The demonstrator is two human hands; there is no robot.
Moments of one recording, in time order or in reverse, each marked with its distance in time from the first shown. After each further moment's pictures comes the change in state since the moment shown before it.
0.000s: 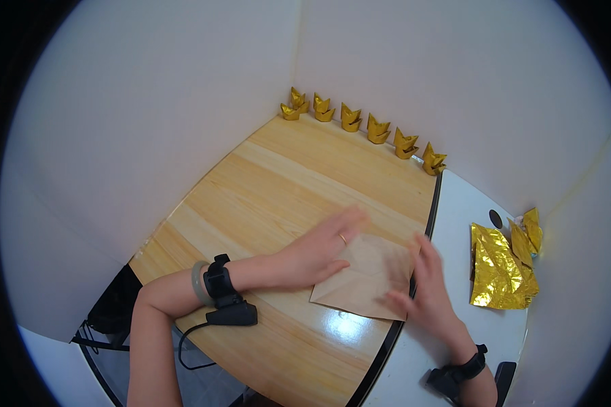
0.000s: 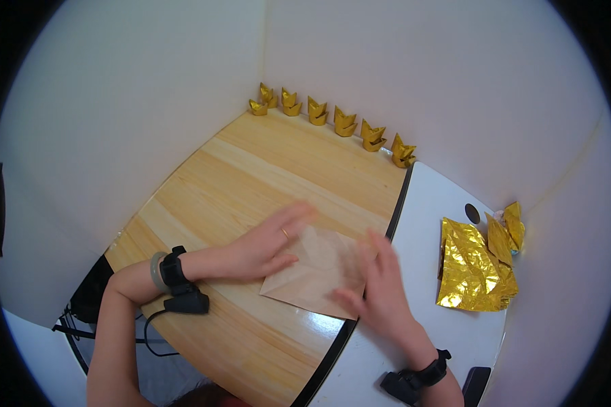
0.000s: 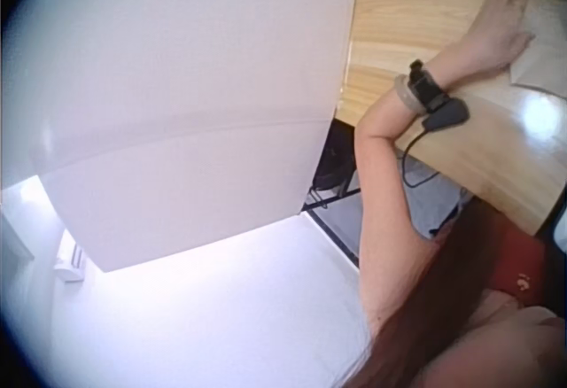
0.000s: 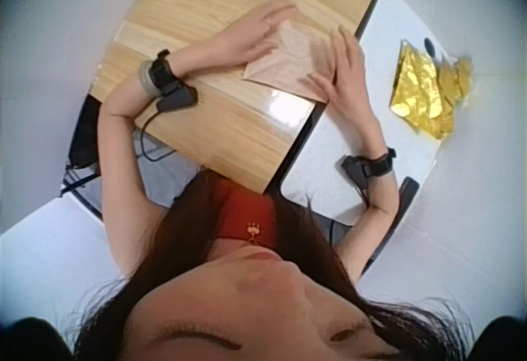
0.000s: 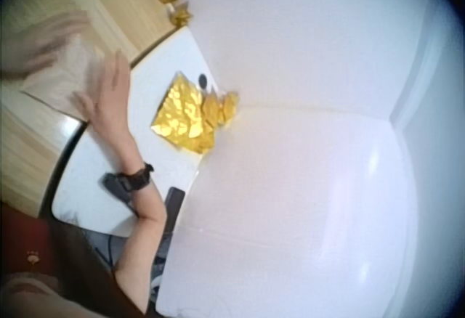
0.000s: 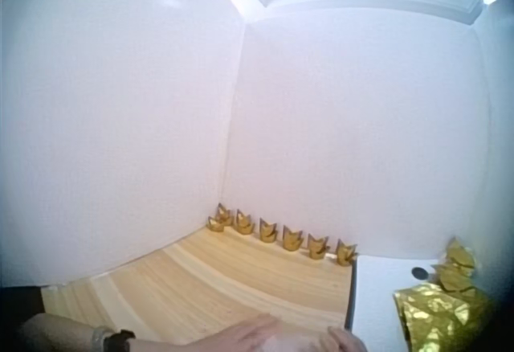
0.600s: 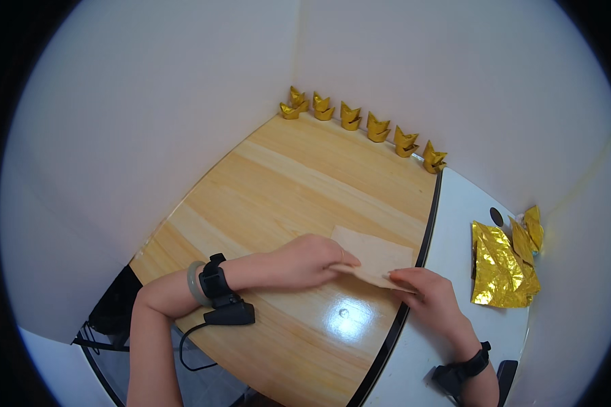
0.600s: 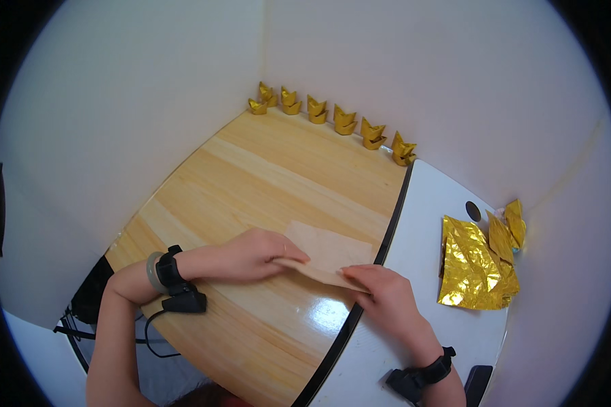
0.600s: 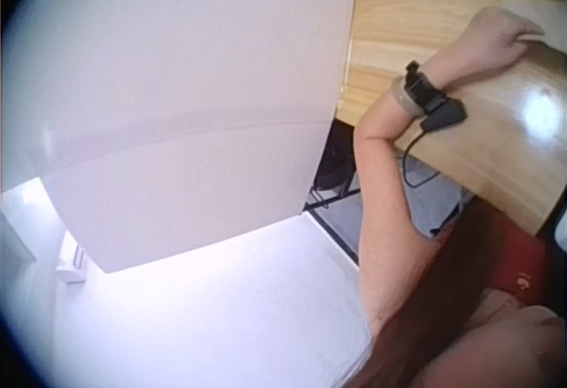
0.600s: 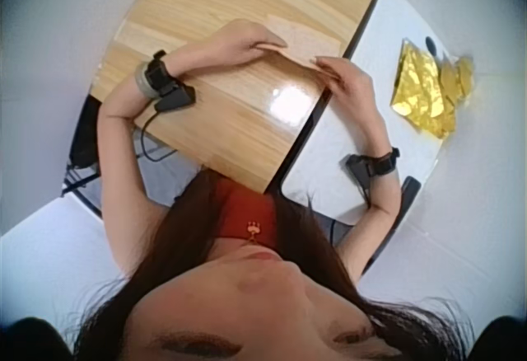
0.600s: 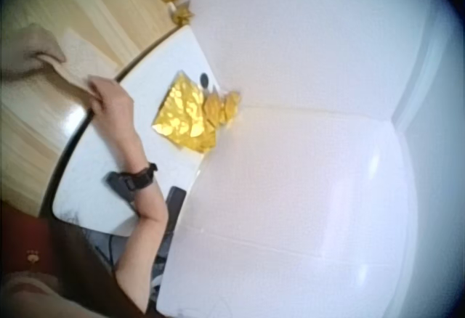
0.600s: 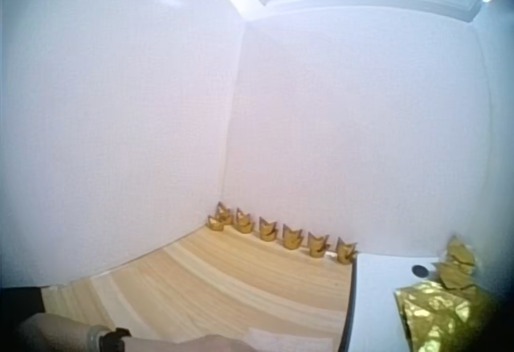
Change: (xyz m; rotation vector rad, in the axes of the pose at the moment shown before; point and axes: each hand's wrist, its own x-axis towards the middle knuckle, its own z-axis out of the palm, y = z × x) left_hand -0.005 0.003 -0.008 -0.118 -0.407 -0.083; right_hand -0.008 0.012 -0.004 0.219 -0.160 0.002
